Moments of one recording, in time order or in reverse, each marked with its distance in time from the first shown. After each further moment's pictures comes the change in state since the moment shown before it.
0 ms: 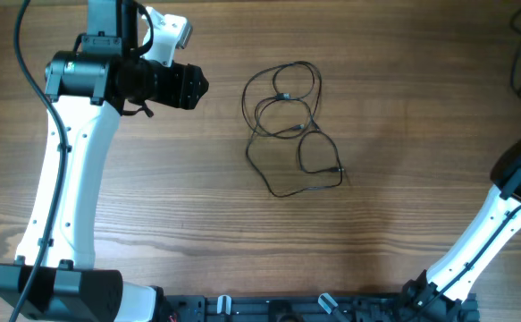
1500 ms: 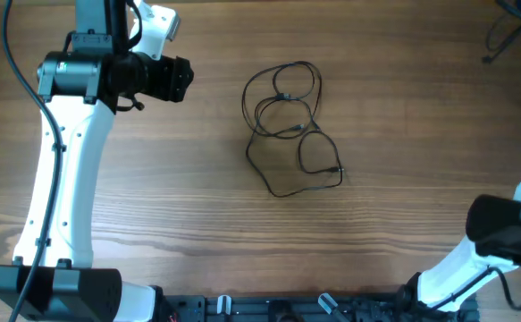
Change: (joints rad) left arm 0.029 0.000 0.000 0.068 -0.100 0.064; right arm 0.283 -0.594 0.000 -0.423 -0.039 0.080
